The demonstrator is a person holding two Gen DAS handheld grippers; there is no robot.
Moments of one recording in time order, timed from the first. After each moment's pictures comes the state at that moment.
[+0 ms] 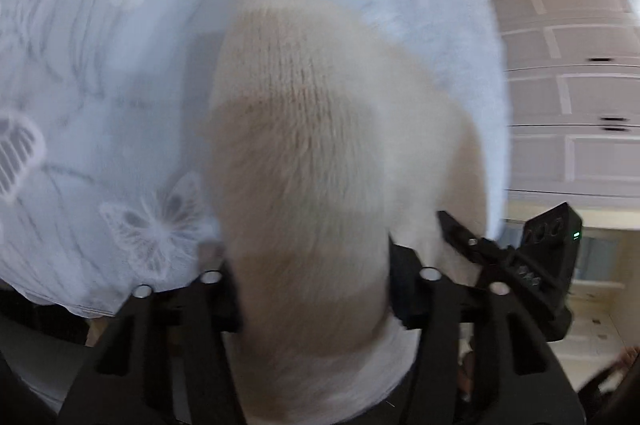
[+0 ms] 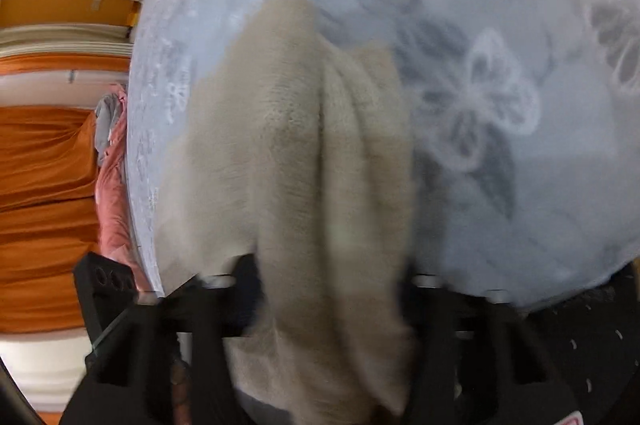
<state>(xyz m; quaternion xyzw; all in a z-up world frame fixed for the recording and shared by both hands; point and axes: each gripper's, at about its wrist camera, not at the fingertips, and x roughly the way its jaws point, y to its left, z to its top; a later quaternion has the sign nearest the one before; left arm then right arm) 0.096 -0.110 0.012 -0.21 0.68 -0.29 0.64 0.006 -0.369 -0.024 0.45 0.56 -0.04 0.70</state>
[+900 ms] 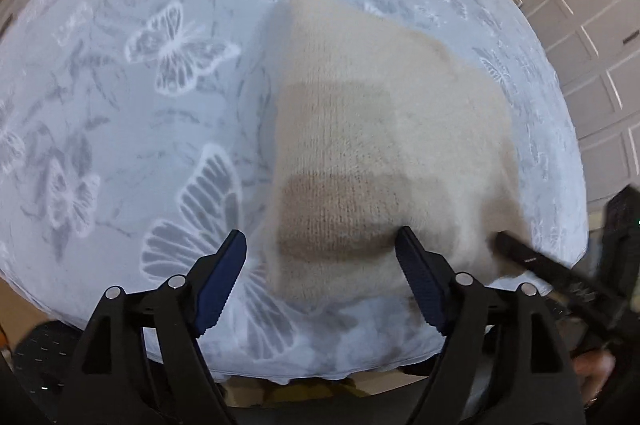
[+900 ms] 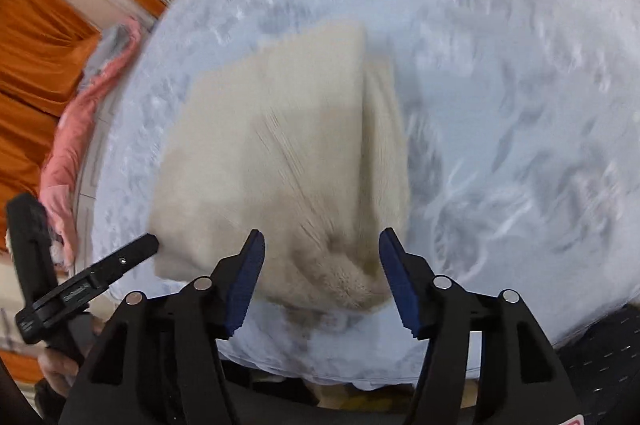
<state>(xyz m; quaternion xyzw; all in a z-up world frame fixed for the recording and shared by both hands) 0.157 0.039 0.022 -0.08 0.61 -0.19 0.76 0.082 -0.197 0.019 0.27 0.55 -0.03 0.79</state>
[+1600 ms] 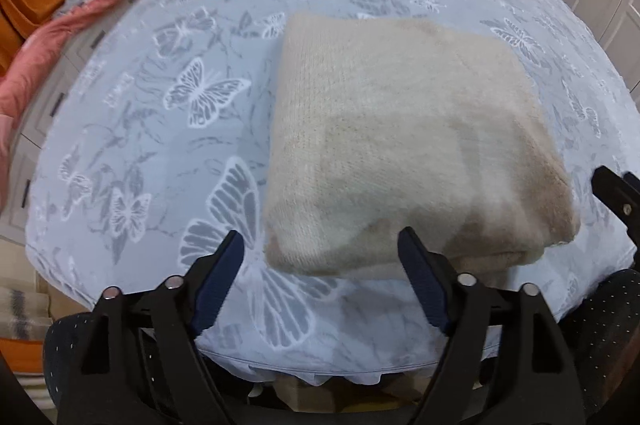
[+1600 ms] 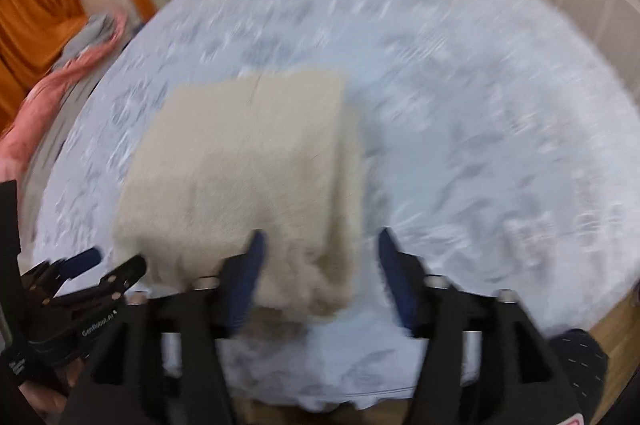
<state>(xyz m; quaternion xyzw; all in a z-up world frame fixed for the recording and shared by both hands) 0.093 -0.010 0.044 0.10 0.53 -0.11 0.84 0.042 -0.181 0.059 0.12 0.47 -0.13 0.86</state>
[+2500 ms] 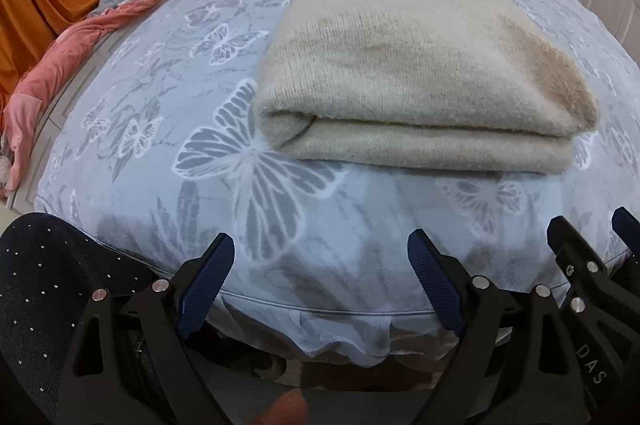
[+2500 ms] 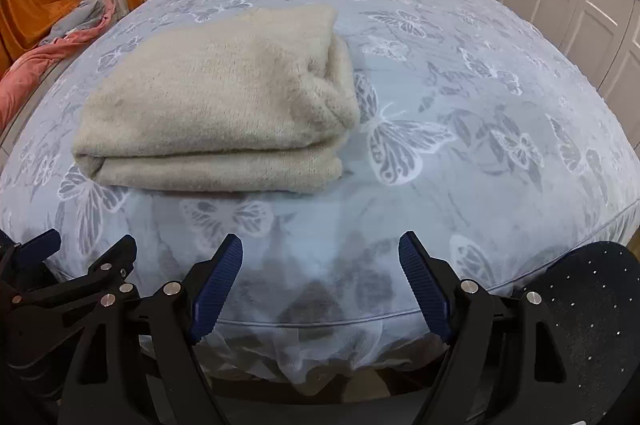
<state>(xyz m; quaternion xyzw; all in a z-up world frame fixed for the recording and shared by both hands) 0.013 -0.005 -0.007 0.10 0.49 -0.06 0.86 -0.029 -0.123 -0.017 0.07 0.46 -0.16 0.87</state>
